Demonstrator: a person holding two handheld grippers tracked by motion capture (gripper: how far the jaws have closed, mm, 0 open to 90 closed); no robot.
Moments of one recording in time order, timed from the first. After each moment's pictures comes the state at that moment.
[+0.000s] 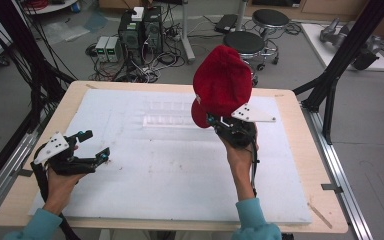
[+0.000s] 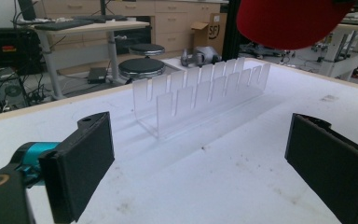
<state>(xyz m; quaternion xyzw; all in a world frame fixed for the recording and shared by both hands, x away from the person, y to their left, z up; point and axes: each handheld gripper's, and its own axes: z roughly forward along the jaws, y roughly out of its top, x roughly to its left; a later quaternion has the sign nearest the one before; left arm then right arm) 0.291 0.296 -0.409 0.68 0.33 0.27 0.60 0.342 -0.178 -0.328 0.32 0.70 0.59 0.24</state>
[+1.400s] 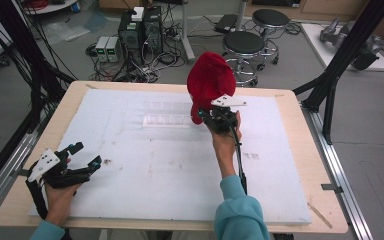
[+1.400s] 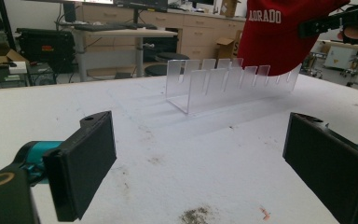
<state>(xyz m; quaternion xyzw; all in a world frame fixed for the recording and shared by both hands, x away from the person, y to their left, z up) 0.275 0.317 -0.452 0.63 0.37 0.29 0.62 0.411 -0.146 -0.368 0.37 0.74 0.50 0.24</state>
